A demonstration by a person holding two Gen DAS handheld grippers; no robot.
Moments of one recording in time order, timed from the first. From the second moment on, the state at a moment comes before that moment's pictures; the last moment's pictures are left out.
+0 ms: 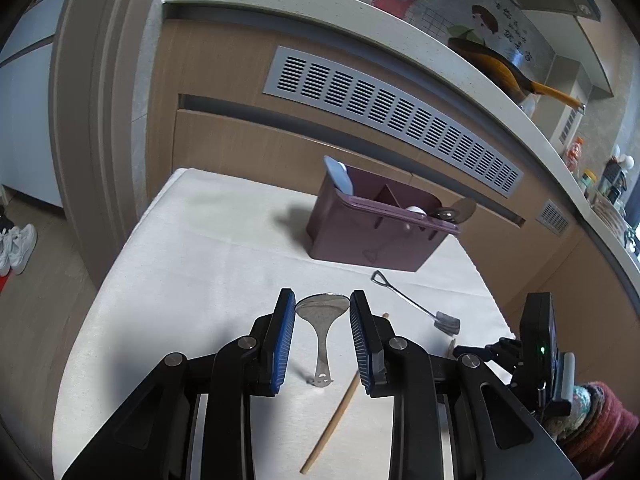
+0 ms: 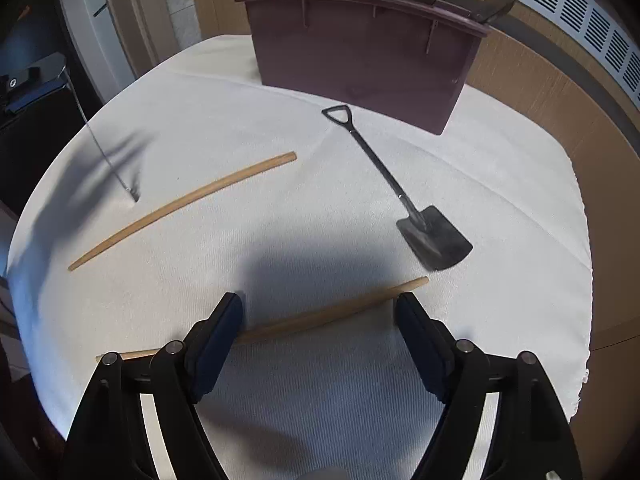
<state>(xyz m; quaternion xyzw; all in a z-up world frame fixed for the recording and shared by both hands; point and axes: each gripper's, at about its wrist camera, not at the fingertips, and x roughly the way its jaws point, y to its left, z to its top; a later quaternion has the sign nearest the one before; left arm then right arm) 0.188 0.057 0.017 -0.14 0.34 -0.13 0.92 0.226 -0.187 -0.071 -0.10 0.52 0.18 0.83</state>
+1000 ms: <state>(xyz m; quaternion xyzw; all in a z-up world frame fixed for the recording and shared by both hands) 0.181 0.048 0.032 -0.13 0.34 -0.13 0.92 0.249 -0.163 -0.061 0.06 0.55 0.15 0.82</state>
